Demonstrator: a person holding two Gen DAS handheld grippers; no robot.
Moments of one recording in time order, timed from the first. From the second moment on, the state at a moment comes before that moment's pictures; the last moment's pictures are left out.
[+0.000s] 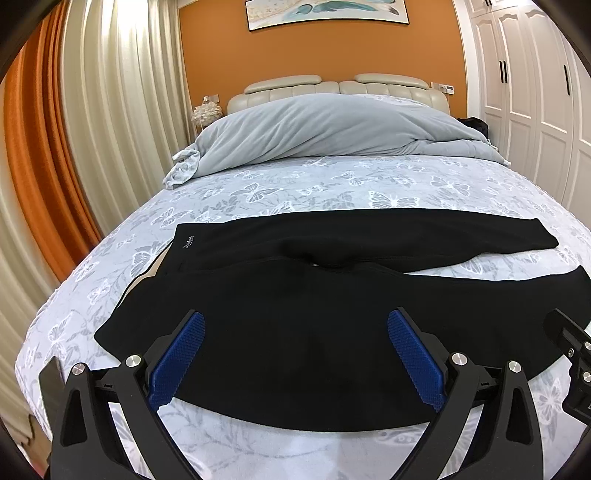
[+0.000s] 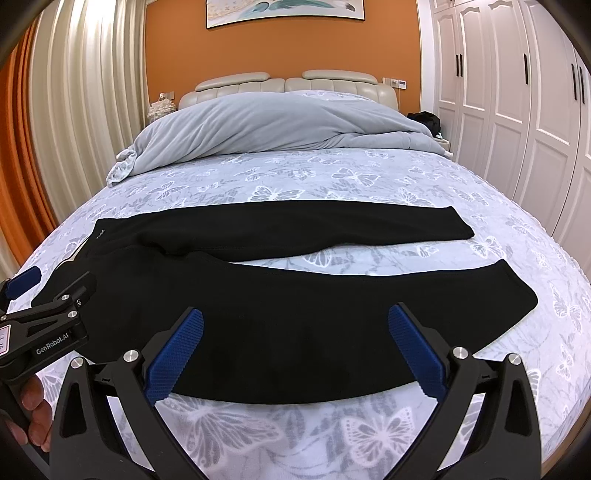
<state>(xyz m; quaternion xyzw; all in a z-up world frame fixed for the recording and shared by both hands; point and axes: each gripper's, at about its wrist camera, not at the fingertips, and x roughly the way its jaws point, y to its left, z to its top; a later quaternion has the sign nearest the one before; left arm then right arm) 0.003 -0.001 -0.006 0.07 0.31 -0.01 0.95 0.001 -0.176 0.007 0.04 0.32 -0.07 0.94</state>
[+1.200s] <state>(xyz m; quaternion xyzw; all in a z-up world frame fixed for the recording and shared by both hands) 0.023 0.022 0.000 0.01 0.36 -0.08 0.93 0.019 -0.212 0.010 0.05 0.36 -0.04 0.93</state>
